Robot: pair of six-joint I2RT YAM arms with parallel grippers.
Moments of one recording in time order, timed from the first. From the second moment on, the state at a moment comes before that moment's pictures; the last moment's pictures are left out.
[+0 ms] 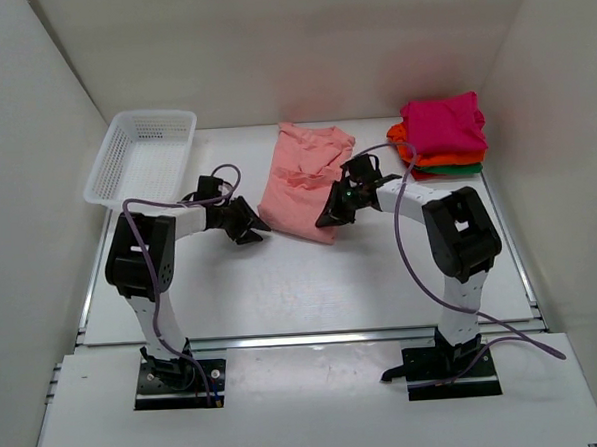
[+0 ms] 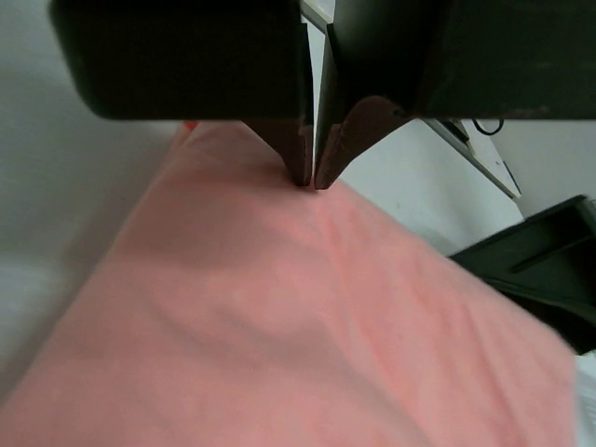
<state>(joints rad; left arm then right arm) -0.21 1.89 1.05 -0.19 0.53 -0.81 0.40 1.93 1.26 -0.26 -0.49 0.73</state>
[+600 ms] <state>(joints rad) -0.23 2.02 1.10 0.16 0.63 -1.06 0.36 1.99 1.21 -0.30 -0.53 0.68</state>
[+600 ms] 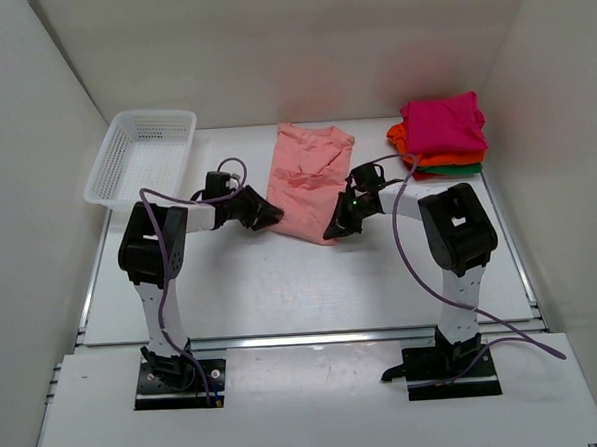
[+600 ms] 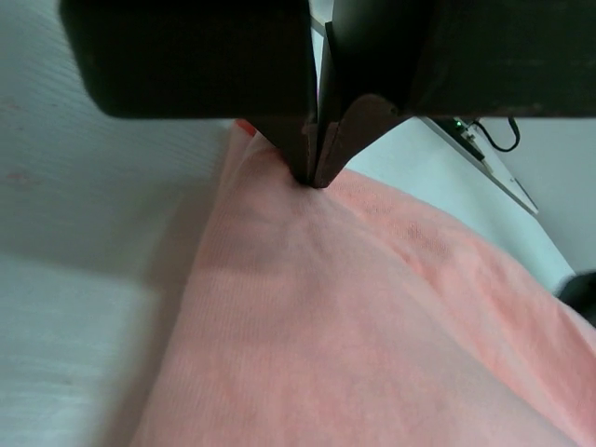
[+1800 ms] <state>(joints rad) -0.17 1.88 0.95 0.19 0.44 -1.22 0.28 2.09 1.35 -0.43 -0.66 0.48</state>
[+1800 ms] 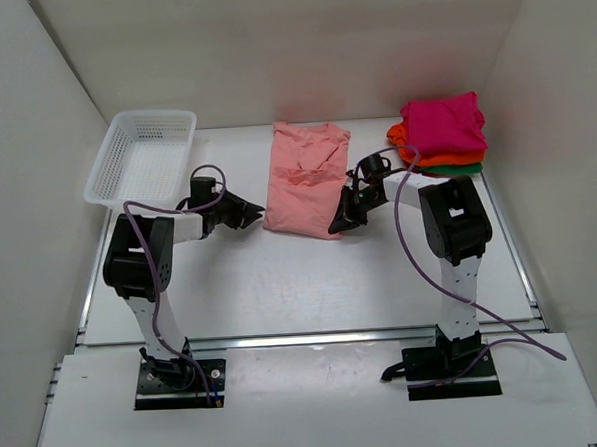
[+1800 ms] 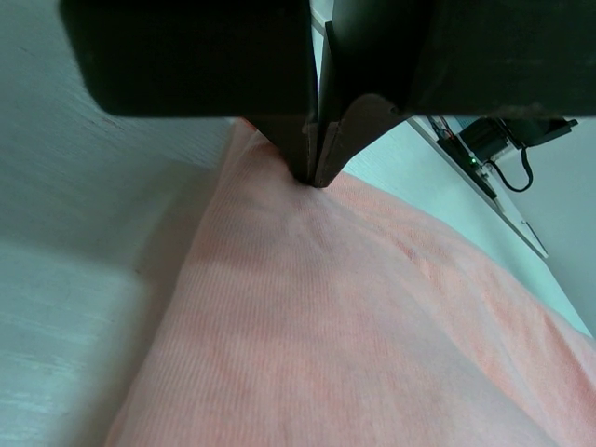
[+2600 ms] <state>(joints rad) -0.20 1.97 0.82 0.40 0.57 -1.39 0.27 2.09 1.35 -0.43 -0.67 0.47</state>
